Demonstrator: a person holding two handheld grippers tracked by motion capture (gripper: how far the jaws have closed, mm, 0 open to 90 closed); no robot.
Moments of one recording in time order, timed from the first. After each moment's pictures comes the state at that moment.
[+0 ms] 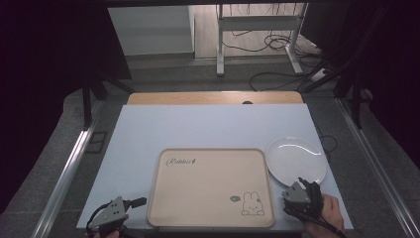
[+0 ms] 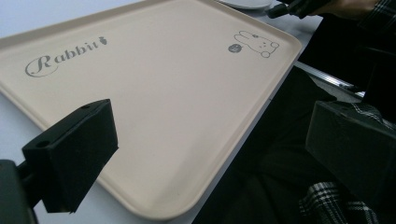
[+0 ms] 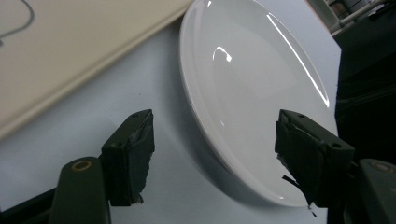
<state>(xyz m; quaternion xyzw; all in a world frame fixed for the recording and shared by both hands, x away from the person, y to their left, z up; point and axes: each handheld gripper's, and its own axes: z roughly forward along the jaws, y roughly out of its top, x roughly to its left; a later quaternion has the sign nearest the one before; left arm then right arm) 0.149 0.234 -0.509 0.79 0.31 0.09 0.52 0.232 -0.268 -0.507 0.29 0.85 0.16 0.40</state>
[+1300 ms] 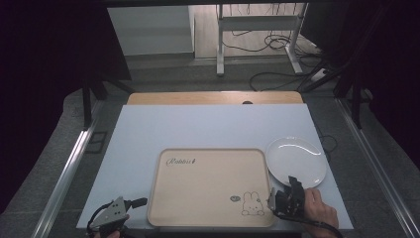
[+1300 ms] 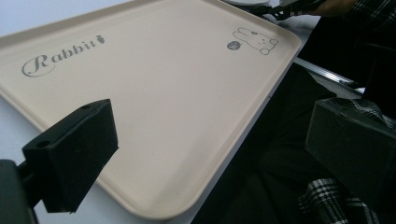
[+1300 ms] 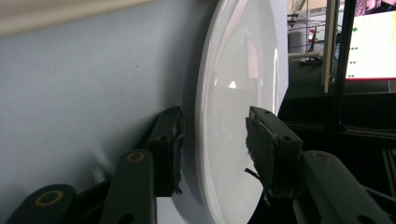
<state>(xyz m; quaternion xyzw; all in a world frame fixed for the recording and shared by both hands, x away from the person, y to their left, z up) 0.149 0.232 -0.509 0.79 0.31 0.09 0.52 0.242 -0.239 -0.539 0.11 0.86 -0.03 0.50</state>
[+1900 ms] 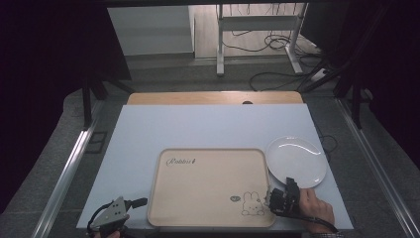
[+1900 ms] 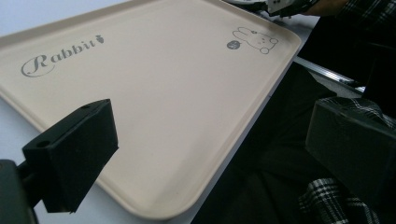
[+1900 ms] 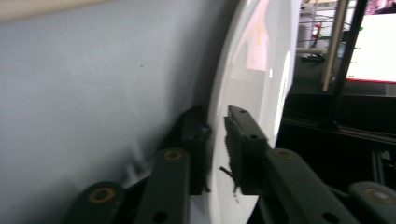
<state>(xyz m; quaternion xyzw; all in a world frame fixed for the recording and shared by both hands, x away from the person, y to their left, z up) 0.149 0.232 -0.509 0.79 0.31 0.09 0.52 0.255 -0.233 -0.548 0.09 0.86 -0.08 0.49</state>
